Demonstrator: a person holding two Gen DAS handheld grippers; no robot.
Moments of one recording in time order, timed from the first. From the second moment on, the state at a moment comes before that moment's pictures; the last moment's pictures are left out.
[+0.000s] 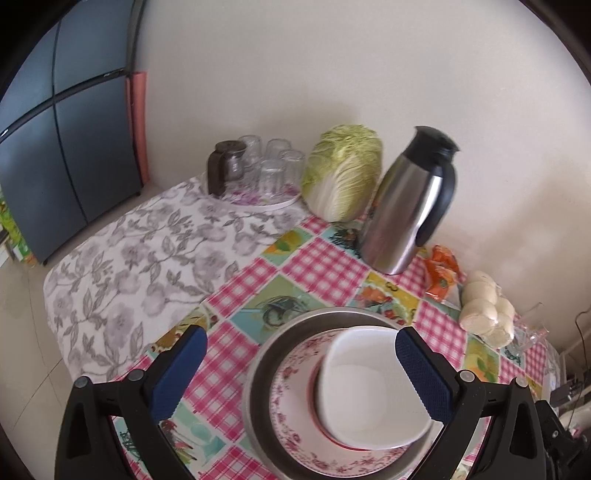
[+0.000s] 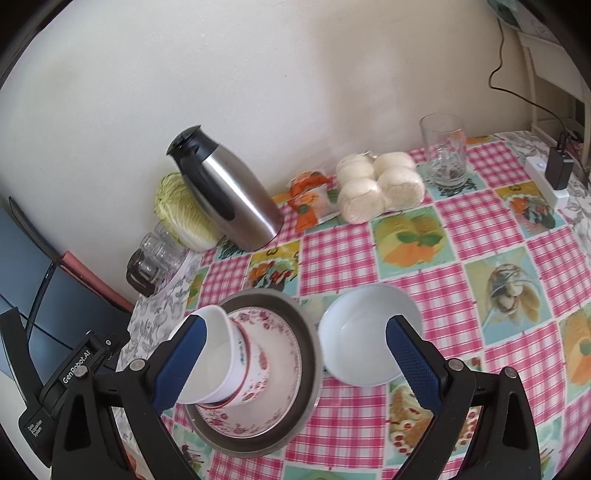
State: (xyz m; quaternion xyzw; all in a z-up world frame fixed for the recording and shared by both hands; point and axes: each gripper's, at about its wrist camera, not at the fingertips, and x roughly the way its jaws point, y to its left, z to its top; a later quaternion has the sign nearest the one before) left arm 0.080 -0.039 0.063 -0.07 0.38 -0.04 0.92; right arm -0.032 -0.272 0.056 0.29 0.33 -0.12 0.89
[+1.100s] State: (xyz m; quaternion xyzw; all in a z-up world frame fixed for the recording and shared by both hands) left arm 0.012 -0.210 0.000 -0.05 0.49 -0.30 0.82; right arm -0.112 -0.397 0.037 0.33 0.31 -0.23 0.86
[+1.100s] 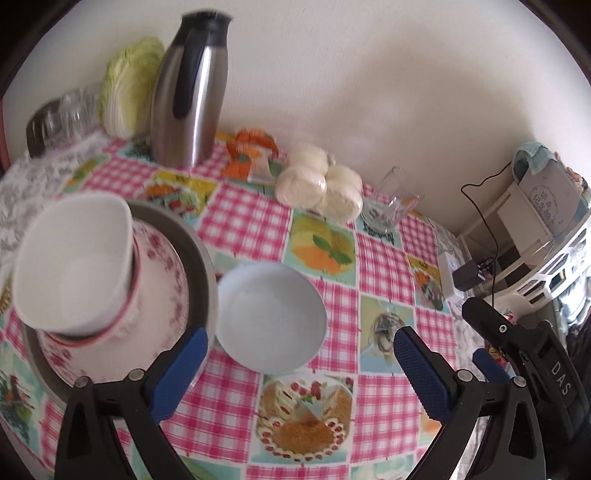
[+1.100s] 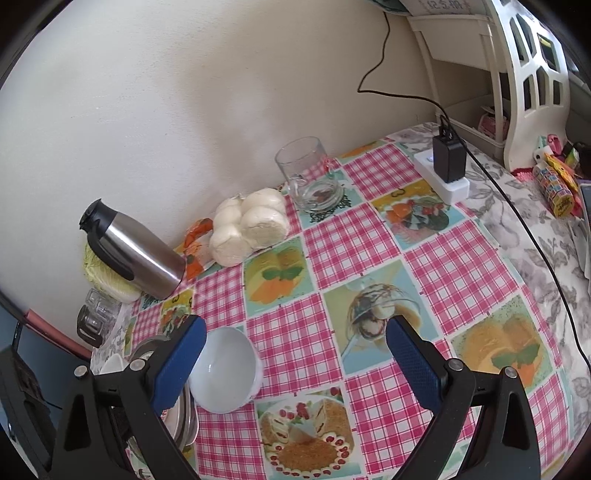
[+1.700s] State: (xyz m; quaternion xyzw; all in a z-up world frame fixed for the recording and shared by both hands) left arm 0.030 -0.197 -0.061 -0.16 0.57 -0.19 0.79; right arm -0.080 -0.407 -0.020 0.36 0.36 -0.20 0.84
